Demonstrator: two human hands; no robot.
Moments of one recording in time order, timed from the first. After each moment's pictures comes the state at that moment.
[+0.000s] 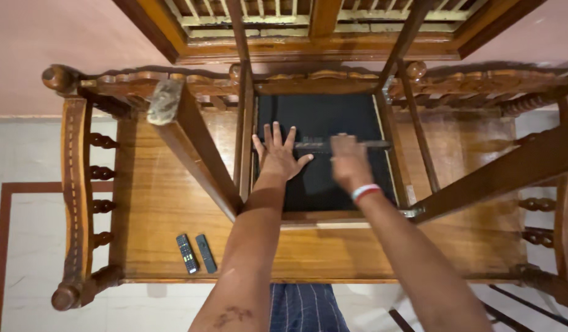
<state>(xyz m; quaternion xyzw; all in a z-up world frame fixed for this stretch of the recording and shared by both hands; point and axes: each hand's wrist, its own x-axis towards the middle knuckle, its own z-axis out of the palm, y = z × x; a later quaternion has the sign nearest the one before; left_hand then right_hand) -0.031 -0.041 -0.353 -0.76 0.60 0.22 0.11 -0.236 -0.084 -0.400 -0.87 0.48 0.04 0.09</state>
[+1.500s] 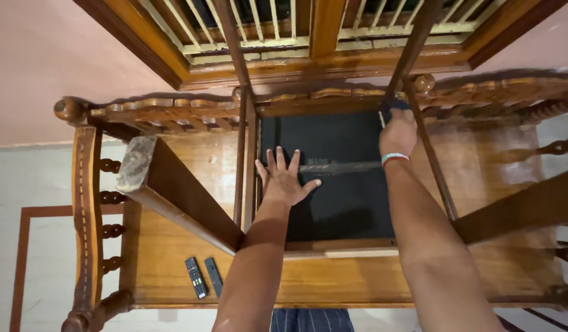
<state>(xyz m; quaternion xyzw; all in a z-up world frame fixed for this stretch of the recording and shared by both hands) -0.032 -0.047 -0.352 -0.75 0.60 0.25 0.14 -0.284 -0.229 -0.446 -0.68 0.71 -0.17 0.08</state>
